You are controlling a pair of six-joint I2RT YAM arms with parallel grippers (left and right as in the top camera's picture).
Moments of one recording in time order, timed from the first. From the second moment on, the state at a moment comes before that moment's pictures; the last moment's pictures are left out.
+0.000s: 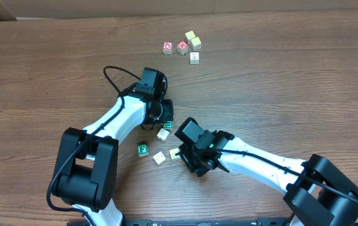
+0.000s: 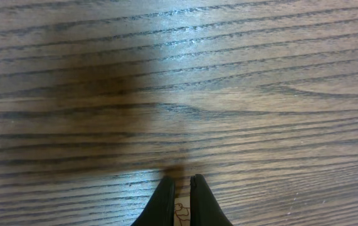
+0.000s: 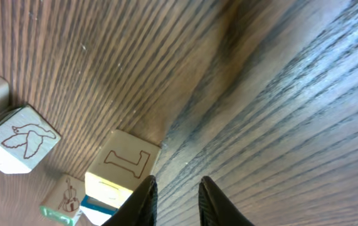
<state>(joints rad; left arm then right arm) -0.30 1.84 1.11 -0.55 0.15 -0.33 0.90 1.73 0.97 -0.48 -0.18 1.86</state>
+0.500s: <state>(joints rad) -0.24 1.84 1.36 -0.80 0.14 -0.36 0.82 1.73 1.13 -0.72 -0.11 1.25</state>
